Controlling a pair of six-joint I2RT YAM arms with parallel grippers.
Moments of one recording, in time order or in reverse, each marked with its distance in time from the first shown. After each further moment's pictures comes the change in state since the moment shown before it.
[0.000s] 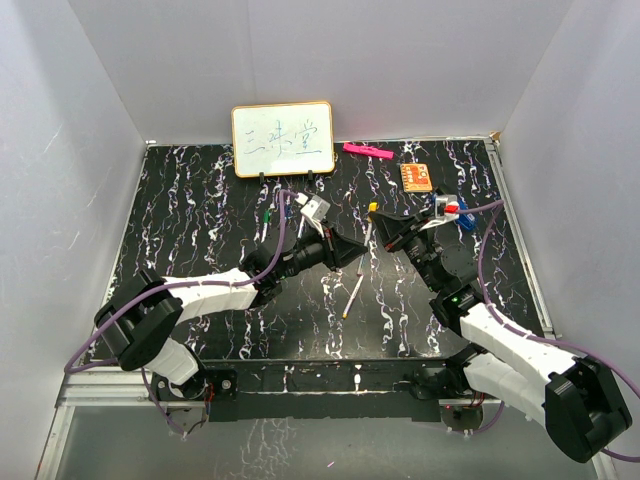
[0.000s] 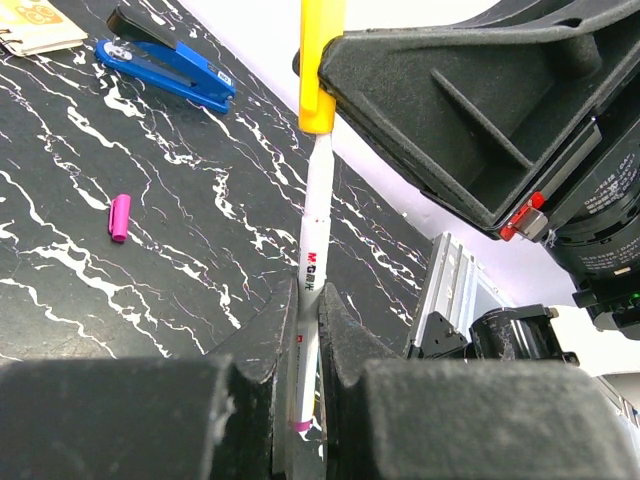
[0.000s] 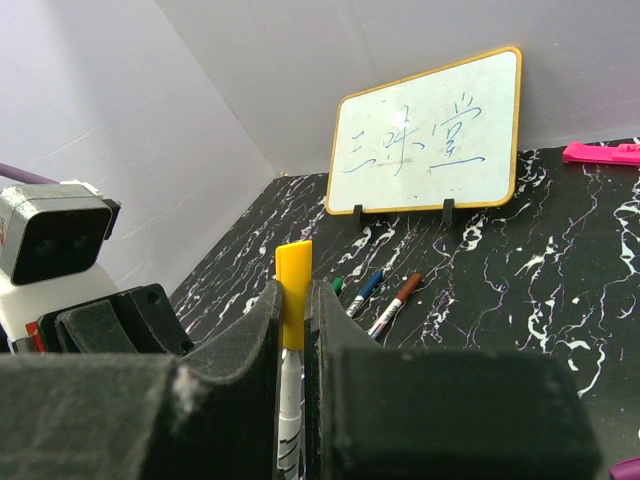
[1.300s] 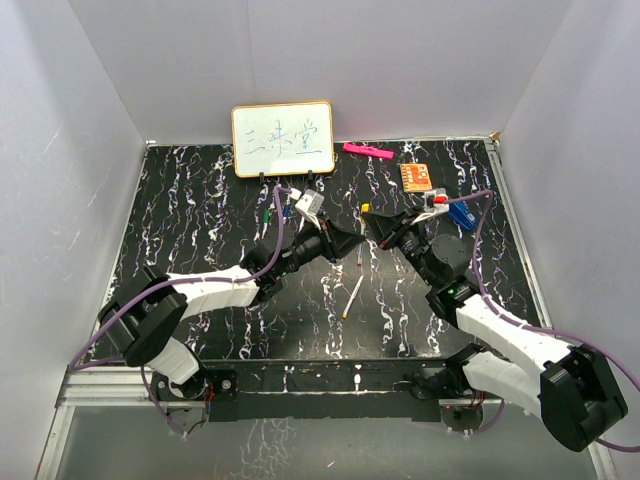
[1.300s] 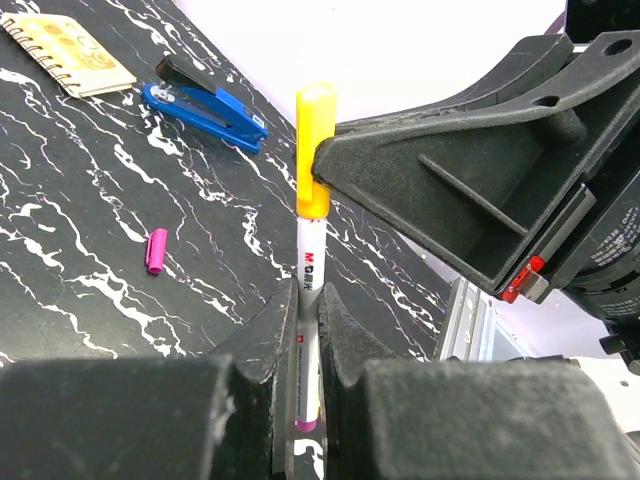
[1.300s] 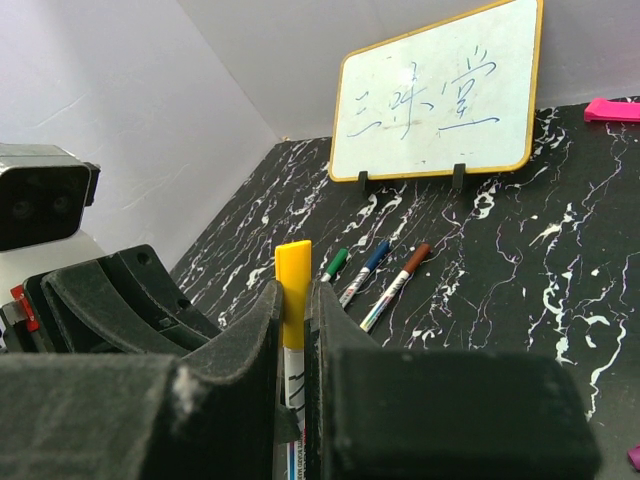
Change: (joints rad) left arm 0.024 0.029 0.013 0.059 -0.068 -0.015; right arm 0.000 0.069 0.062 -0.094 -0.045 0.025
